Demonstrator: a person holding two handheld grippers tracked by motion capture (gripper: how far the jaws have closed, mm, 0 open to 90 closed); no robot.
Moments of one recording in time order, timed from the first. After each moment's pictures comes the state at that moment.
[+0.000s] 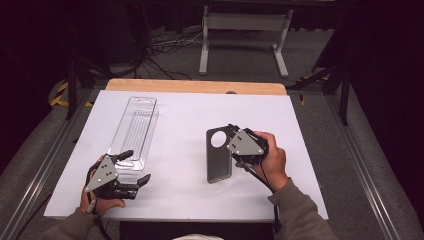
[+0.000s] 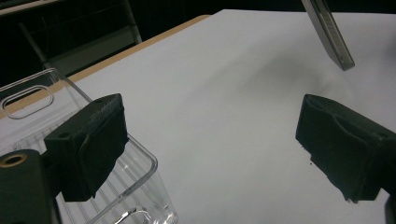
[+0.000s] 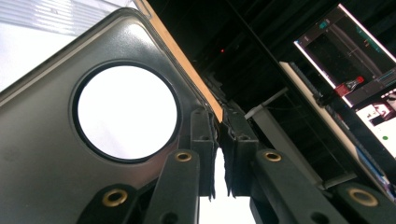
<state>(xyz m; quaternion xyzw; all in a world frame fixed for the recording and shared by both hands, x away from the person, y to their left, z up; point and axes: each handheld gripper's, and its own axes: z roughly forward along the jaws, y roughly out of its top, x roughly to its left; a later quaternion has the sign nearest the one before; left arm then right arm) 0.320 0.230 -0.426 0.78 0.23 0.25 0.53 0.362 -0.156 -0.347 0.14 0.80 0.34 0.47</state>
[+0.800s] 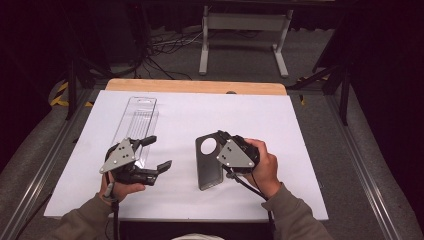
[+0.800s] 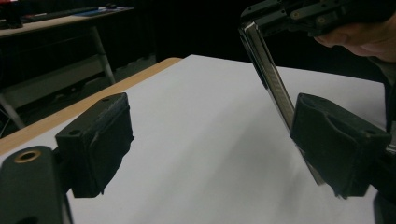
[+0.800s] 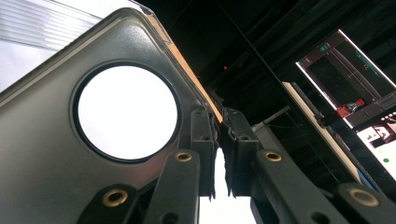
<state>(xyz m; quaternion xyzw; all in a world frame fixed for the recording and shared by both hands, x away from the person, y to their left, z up) 0.342 0.173 -0.380 0.76 0.19 0.20 0.59 0.342 -0.133 -0.351 0.11 0.80 0.35 0.48</state>
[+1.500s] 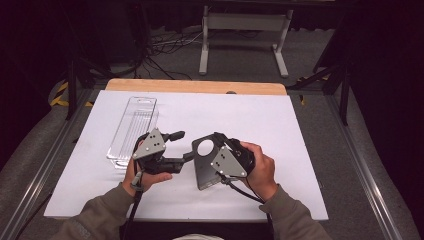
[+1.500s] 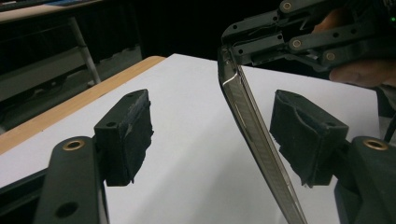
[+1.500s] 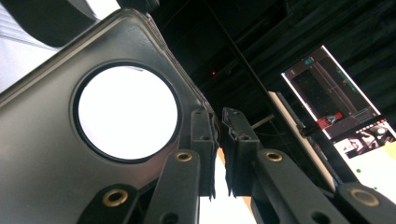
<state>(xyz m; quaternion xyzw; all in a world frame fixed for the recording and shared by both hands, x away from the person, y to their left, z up) 0.359 0.119 -0.363 0.78 0.19 0.18 0.57 0.331 -0.122 -0.354 0.08 0.78 0.34 0.52</state>
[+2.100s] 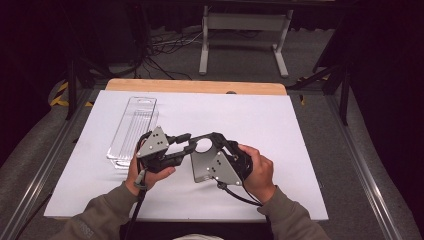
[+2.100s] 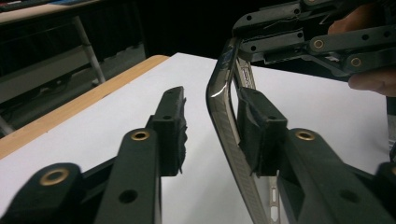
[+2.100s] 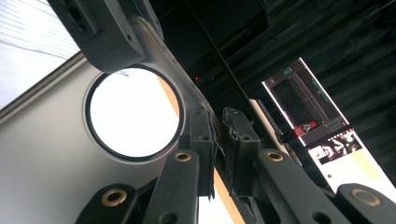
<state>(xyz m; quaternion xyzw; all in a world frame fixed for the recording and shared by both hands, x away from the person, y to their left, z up) 0.360 0.115 -0.360 0.78 0.19 0.19 0.56 0.321 -0.114 -0.355 0.07 0.76 0.33 0.56</state>
